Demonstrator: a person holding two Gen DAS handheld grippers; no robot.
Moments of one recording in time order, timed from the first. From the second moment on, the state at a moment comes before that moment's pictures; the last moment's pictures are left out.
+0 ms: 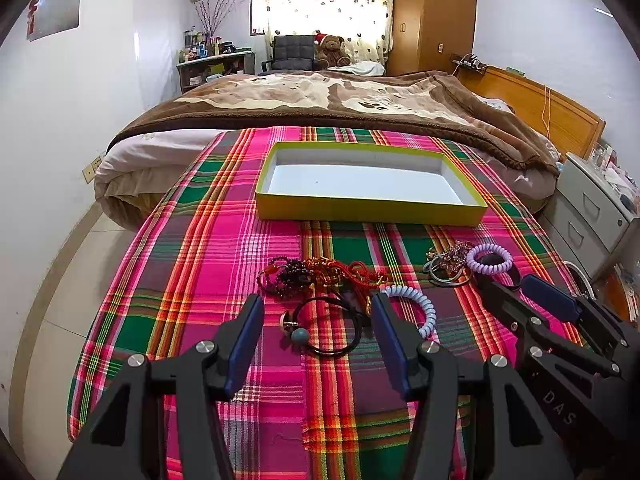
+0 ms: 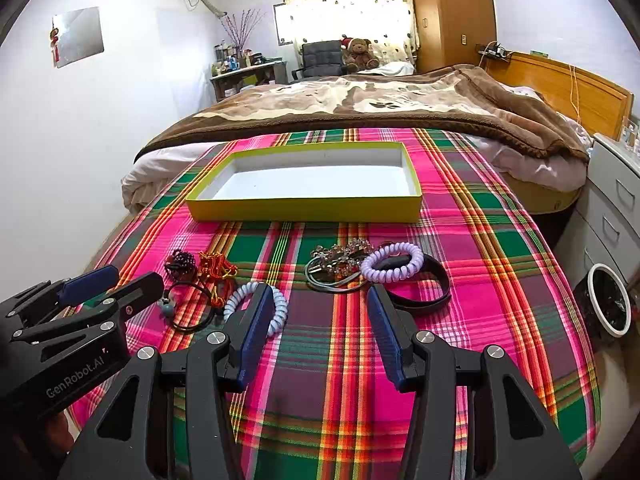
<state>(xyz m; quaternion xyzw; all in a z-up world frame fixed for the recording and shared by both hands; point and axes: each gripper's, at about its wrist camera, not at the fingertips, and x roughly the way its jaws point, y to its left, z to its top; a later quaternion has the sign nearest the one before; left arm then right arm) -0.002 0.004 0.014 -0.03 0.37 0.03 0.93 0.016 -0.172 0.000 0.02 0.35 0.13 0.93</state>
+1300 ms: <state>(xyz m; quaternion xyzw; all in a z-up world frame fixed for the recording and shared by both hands) 0.003 0.016 0.005 -0.04 0.39 0.00 0.92 0.023 -0.166 -0.008 0.01 0.36 0.15 0.92</state>
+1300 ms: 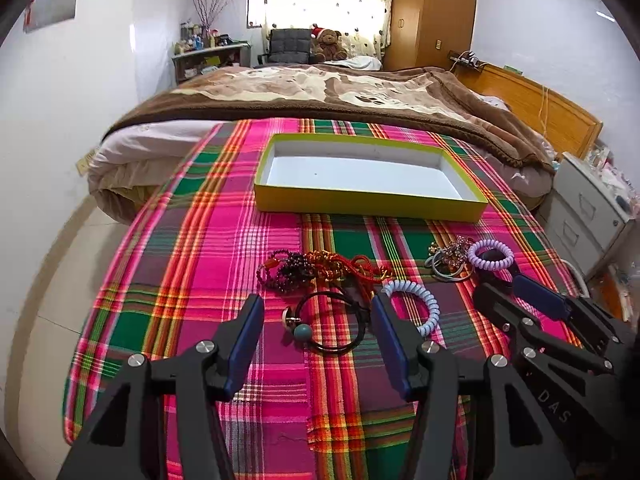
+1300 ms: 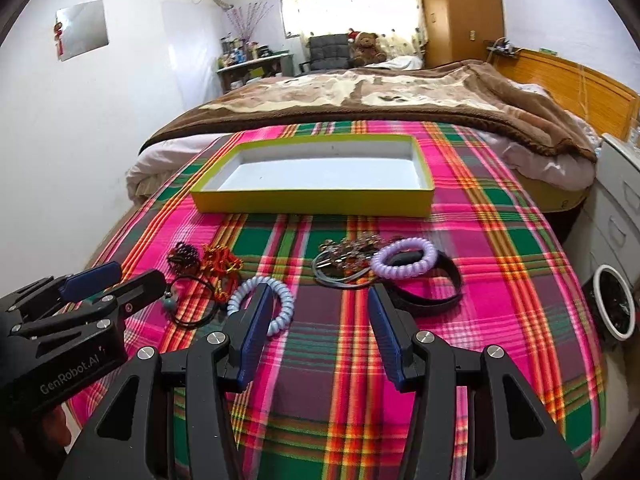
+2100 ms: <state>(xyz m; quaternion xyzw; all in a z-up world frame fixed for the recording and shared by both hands) 0.018 0.064 -0.027 -0.12 0.44 -0.03 0.89 0.057 -0.133 -0.046 -0.06 0.41 0.17 0.89</state>
